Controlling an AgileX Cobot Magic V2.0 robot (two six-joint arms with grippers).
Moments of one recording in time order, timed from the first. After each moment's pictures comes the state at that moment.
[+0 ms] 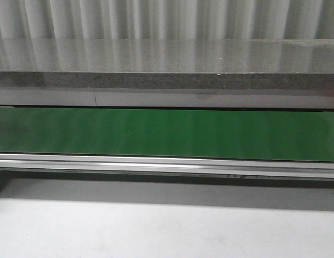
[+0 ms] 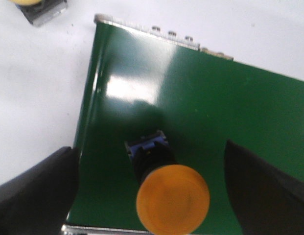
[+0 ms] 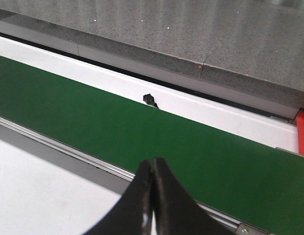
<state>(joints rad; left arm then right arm) 0.14 1.72 -1.43 -0.22 1.09 0.08 0.04 0.18 -0.52 0.34 0.71 -0.39</state>
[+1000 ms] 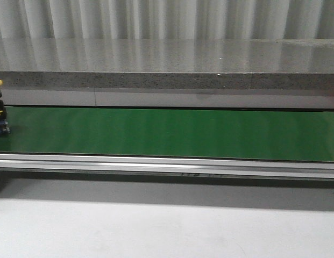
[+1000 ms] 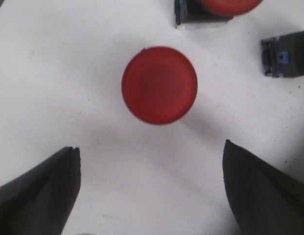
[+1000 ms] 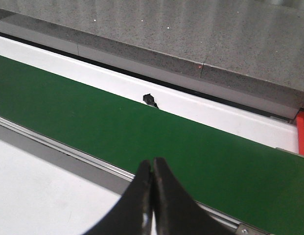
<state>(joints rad) 0.39 1.89 -1.43 -0.01 0.96 -0.10 0.04 0.18 -0.52 0.34 0.71 -0.39</state>
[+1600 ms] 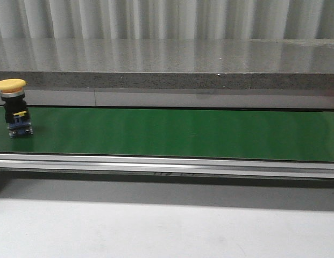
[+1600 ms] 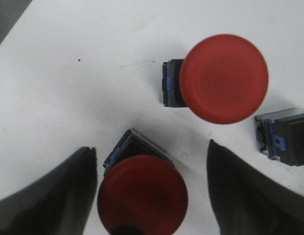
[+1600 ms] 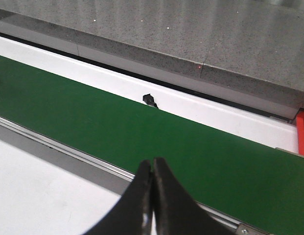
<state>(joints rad) 0.39 2.01 -1.49 -0.04 0.79 -0.10 0.04 0.18 -0.52 0.34 0.71 -0.39</state>
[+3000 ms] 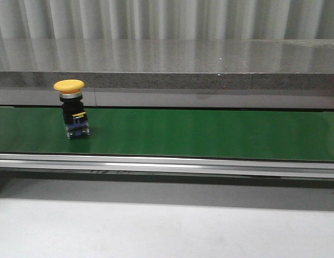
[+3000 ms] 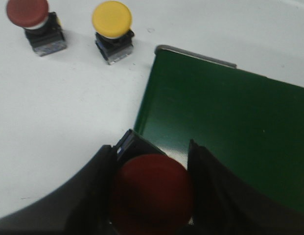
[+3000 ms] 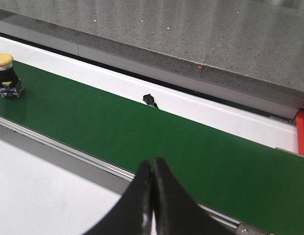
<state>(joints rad) 0.12 1.40 -1.04 -0.09 0.71 0.03 0.04 0.18 -0.52 0.34 0.71 -0.39</state>
